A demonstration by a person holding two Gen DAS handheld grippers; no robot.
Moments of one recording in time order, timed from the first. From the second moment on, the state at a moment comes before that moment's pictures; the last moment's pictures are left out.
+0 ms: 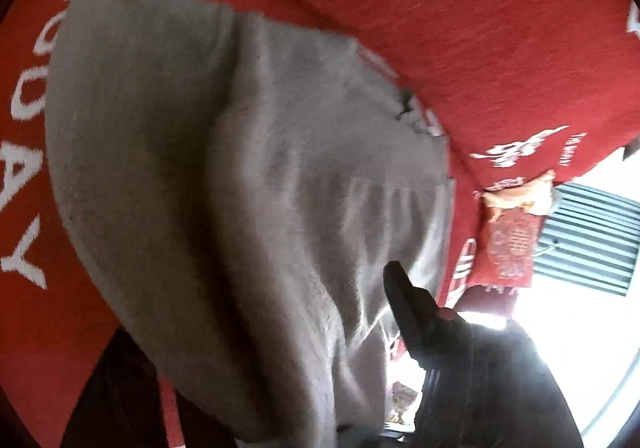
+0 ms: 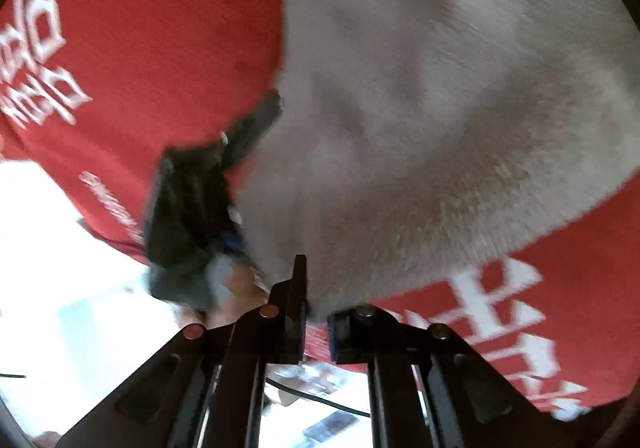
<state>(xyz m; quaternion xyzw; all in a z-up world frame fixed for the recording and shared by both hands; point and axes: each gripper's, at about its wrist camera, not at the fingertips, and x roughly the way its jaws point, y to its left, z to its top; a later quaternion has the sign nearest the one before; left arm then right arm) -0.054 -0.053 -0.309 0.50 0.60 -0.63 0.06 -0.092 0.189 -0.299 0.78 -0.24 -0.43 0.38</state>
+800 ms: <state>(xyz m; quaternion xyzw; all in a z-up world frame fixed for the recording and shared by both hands) -0.053 -0.035 -0.297 0.55 0.48 -0.67 0.16 -0.171 0.138 -0.284 0.67 0.10 -0.62 0.39</state>
